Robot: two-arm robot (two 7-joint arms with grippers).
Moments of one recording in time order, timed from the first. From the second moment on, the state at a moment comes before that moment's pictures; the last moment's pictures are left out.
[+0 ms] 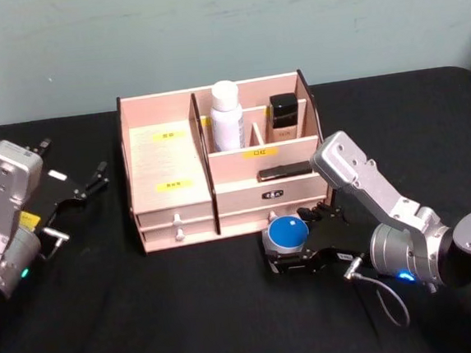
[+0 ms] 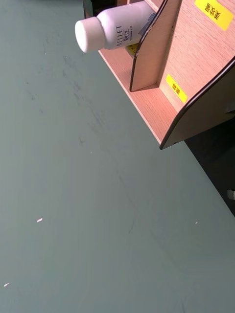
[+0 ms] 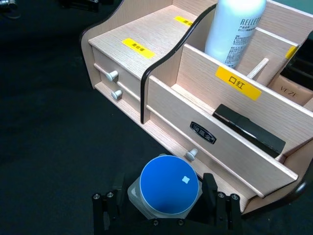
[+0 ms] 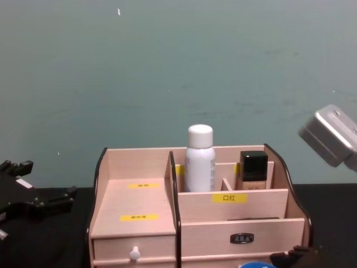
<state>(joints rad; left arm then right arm) -0.20 0.60 0.45 -1.41 -0.25 -0.12 0.03 0.14 0.47 -0.45 -1.71 0.18 0.53 0.43</state>
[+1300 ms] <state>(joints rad) -0.20 0.60 0.45 -1.41 -0.25 -0.12 0.03 0.16 0.46 -0.47 -1.67 0.16 0.51 0.44</state>
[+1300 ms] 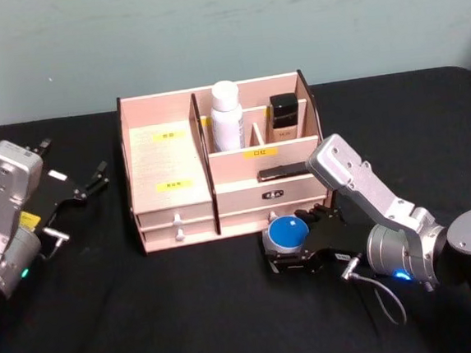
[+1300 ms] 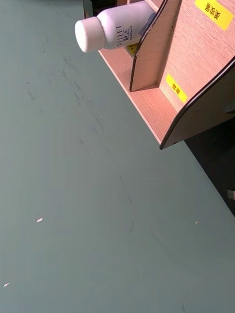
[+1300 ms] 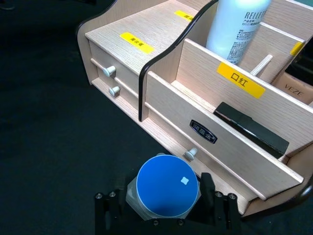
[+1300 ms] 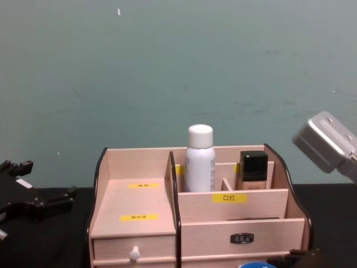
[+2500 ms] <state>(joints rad) -0.20 0.60 0.45 -1.41 -0.25 -0.12 0.03 0.16 0.47 -0.46 -1.67 0.16 0.50 0.44</state>
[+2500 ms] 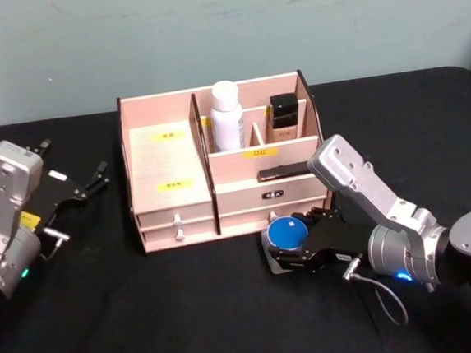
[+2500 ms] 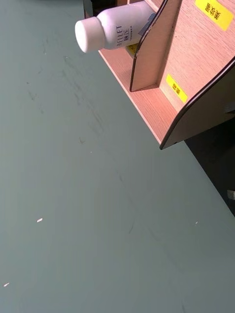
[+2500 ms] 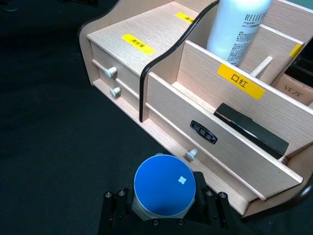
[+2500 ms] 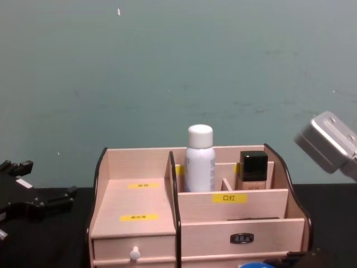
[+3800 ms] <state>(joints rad) -0.20 0.60 0.45 -1.41 -0.25 -0.12 0.03 0.34 0.38 -0.54 -1.69 0.21 0.44 0.46</state>
